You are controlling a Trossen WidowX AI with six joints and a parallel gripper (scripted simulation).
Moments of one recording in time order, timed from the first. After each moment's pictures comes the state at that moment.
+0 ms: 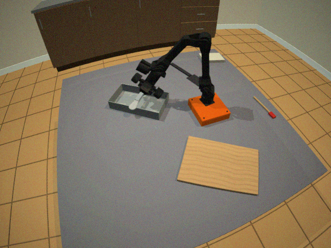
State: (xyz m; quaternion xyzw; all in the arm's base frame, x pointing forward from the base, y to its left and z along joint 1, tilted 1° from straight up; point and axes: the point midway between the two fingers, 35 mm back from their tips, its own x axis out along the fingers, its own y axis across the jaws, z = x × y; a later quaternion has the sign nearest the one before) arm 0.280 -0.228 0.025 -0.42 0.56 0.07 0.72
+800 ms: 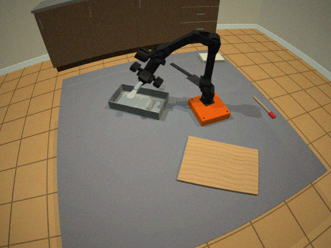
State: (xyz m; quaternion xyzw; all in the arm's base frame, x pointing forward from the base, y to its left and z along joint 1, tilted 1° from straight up) arm 0.279 -0.227 0.099 -0.41 0.56 0.07 0.72
